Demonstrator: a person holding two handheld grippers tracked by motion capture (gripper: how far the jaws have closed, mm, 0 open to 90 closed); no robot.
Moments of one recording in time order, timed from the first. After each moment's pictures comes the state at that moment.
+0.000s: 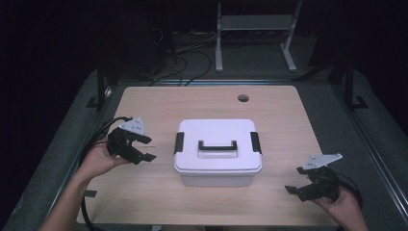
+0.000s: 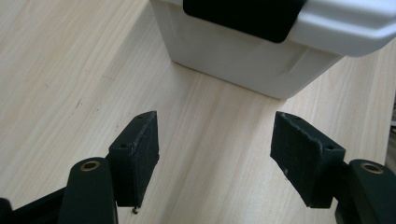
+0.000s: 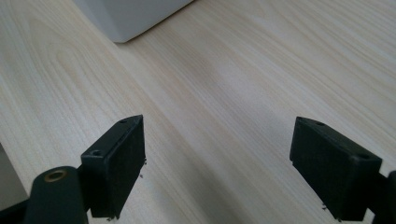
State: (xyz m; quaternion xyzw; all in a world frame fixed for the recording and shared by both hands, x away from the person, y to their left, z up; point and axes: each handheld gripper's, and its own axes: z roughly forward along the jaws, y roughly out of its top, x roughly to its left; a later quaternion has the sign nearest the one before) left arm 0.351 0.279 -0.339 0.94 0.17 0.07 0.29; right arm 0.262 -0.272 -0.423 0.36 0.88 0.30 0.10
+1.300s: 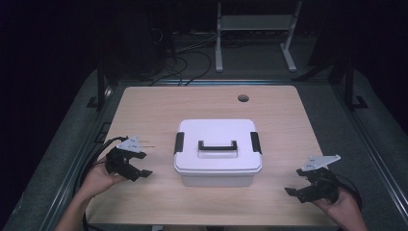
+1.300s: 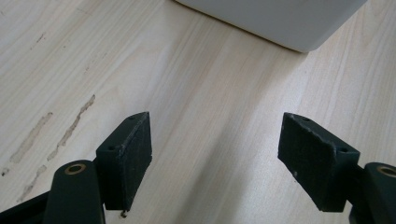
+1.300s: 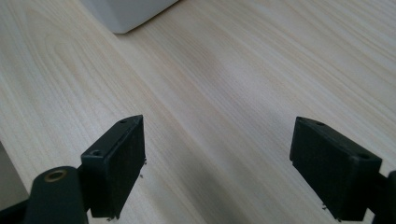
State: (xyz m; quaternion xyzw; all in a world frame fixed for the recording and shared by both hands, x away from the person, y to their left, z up) left arm 0.333 0.305 -0.402 0.93 0.21 0.06 0.29; right arm 0.260 -0.271 -0.428 0.36 0.88 0.30 0.10
